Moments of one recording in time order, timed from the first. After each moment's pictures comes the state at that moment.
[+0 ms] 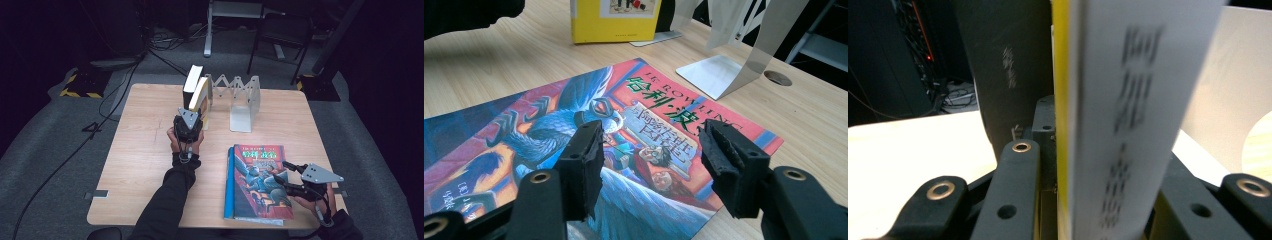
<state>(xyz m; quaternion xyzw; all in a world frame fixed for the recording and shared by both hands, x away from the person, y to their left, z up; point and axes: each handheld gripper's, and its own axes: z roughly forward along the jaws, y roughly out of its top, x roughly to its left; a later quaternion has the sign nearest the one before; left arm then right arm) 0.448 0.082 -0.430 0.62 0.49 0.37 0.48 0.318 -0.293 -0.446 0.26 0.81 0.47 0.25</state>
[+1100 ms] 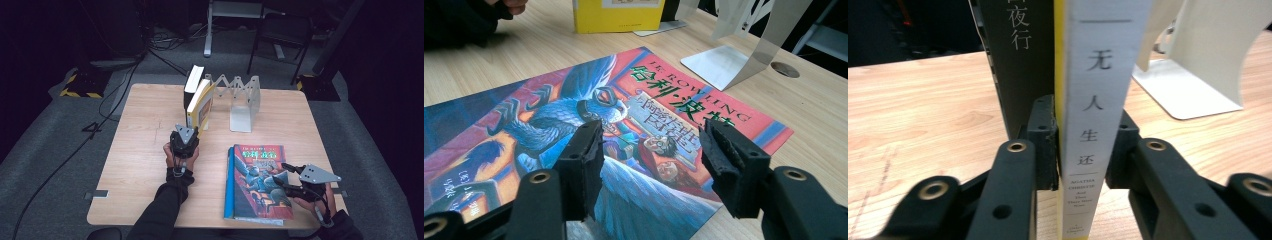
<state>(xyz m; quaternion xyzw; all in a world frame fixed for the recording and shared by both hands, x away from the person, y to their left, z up) 0.425 0.090 -0.474 0.66 0.50 0.34 0.45 0.319 -0.292 -0.450 0.26 0.82 0.46 0.24</state>
